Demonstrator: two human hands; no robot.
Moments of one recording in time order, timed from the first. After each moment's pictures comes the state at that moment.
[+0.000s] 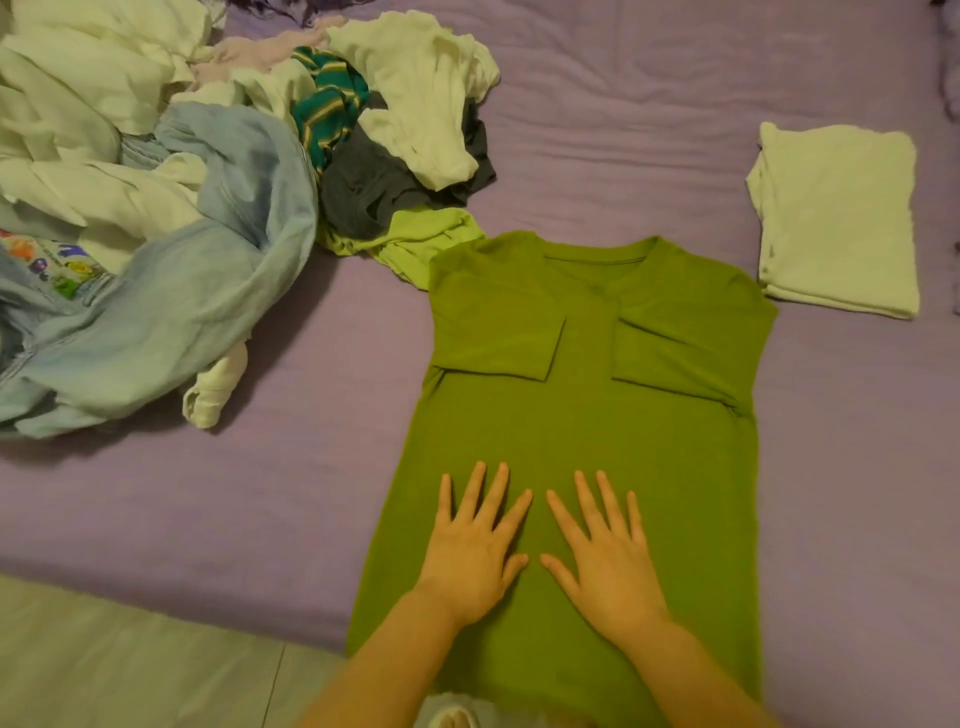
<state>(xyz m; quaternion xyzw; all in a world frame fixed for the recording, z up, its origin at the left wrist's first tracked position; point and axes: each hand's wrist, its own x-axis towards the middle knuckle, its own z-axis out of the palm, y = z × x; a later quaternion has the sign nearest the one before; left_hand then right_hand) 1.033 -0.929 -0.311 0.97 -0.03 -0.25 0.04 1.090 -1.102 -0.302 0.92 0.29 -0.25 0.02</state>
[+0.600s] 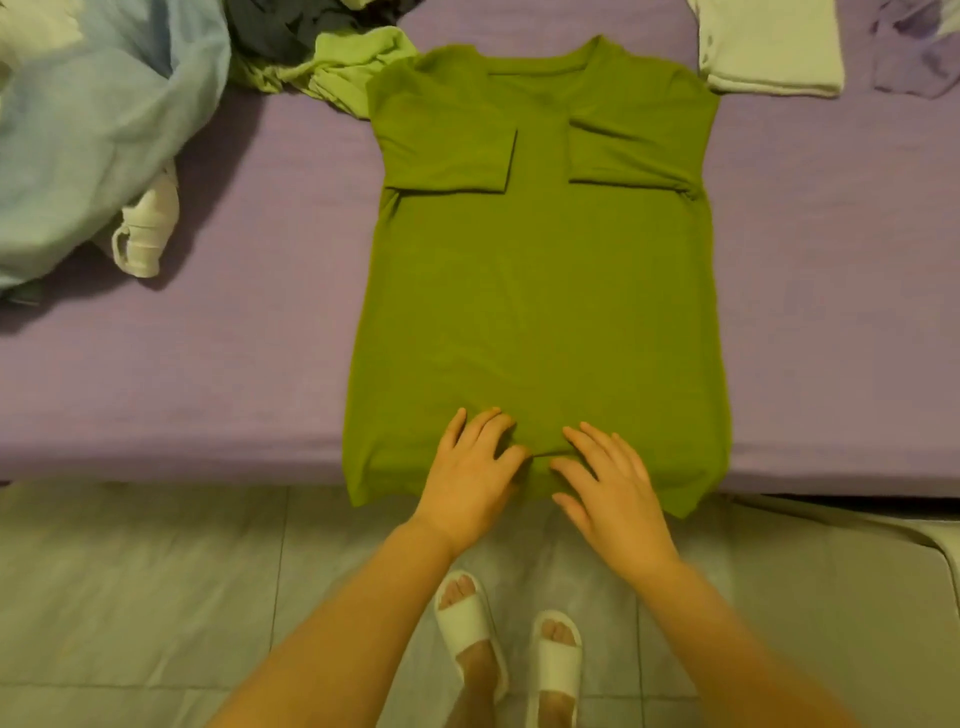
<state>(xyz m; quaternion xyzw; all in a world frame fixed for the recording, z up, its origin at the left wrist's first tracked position) 0.905 -0.971 -0.319 0.98 -0.14 -0.11 0.13 0.927 -1.159 -0.317 0.94 0.28 -0.15 -0.10</state>
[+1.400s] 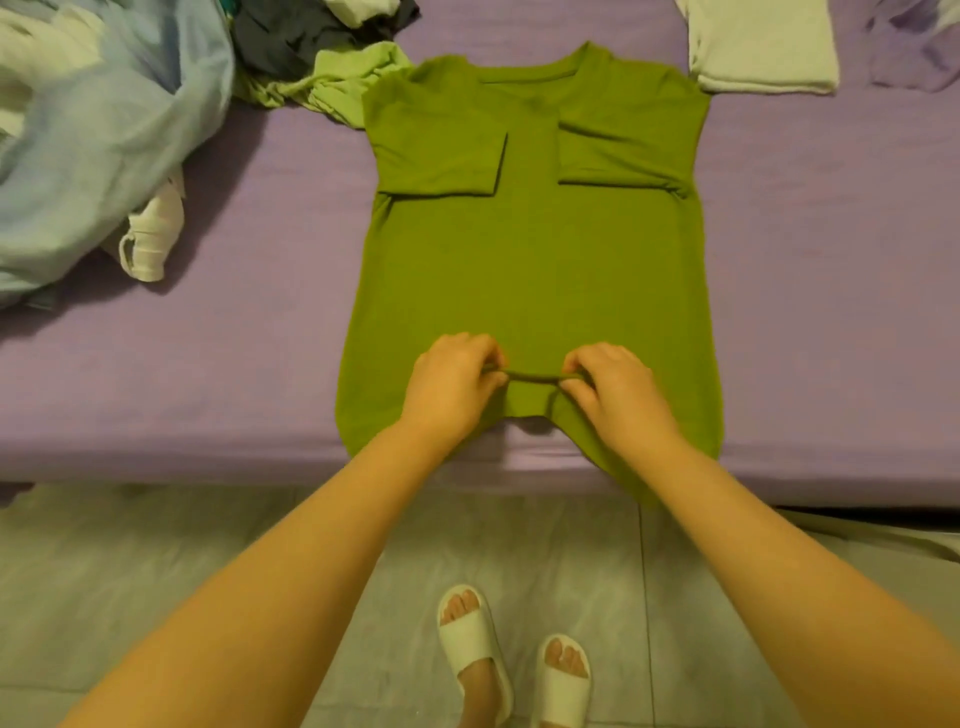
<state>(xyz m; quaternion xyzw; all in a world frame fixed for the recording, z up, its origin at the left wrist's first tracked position) 0.988 -0.960 -0.290 0.96 0.04 -0.09 0.24 1.023 -1.151 -0.298 0.94 0.21 -0.12 -0.24</state>
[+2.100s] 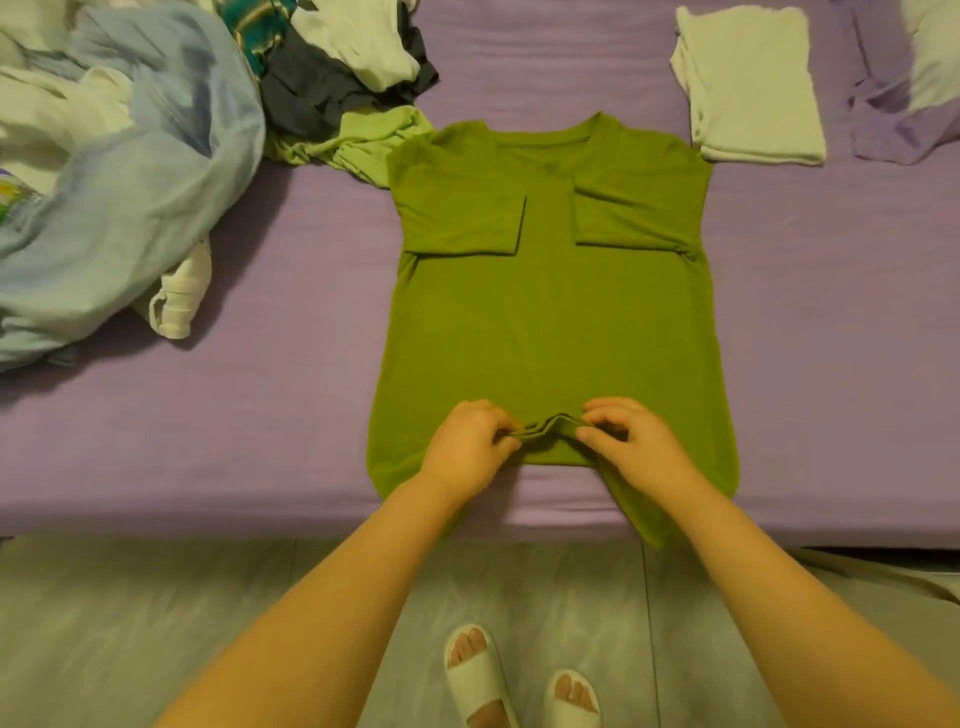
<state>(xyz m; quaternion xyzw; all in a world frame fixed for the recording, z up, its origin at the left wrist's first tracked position) 0.995 -0.932 -0.295 0.93 0.01 -0.17 0.33 1.035 -1.137 -0.291 0.88 0.07 -0.22 -0.41</state>
